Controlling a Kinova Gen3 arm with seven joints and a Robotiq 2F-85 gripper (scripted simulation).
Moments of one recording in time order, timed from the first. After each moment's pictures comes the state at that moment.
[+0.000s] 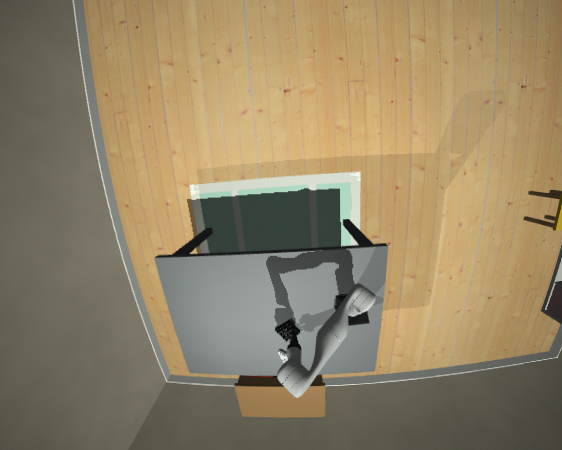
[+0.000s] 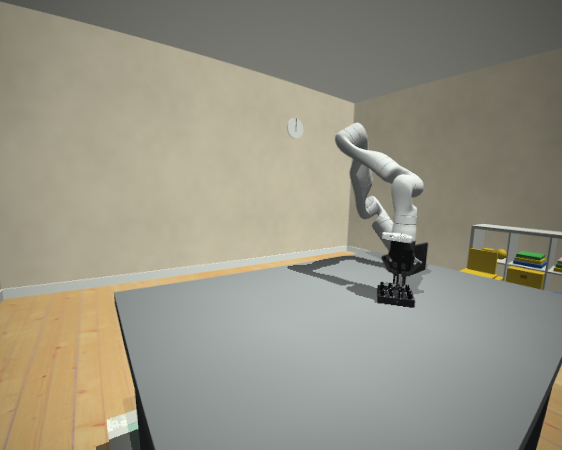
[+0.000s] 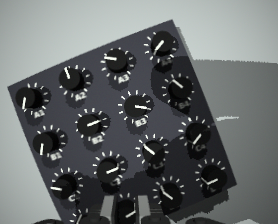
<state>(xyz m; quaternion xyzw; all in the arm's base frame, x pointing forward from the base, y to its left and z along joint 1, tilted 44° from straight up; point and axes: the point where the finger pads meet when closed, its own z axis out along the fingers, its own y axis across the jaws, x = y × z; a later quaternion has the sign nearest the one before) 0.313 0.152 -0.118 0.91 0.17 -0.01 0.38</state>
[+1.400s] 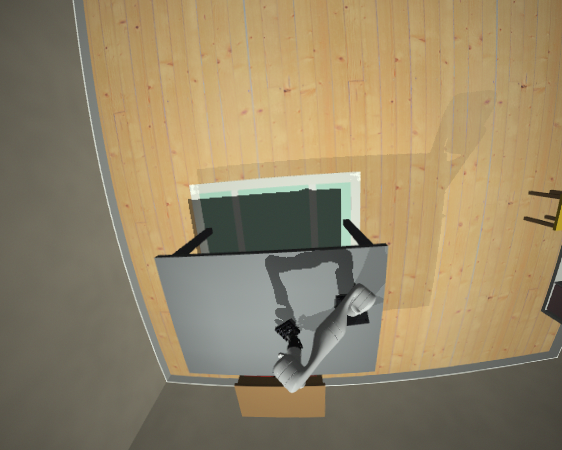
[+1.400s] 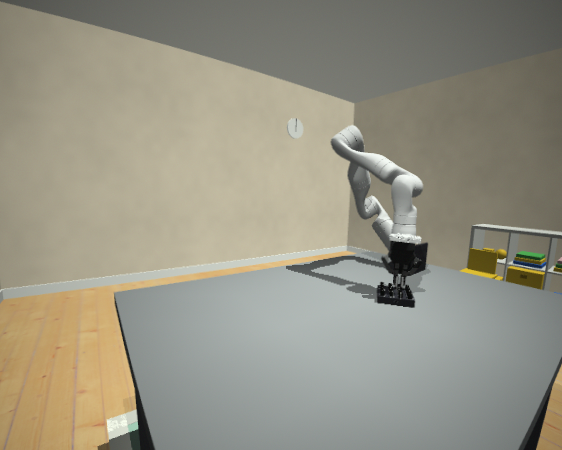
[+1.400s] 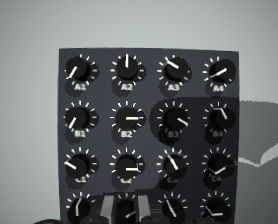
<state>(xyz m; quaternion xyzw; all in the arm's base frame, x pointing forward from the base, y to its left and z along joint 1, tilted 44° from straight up) 0.313 0.151 -0.118 0.86 0.34 -0.08 0.37</state>
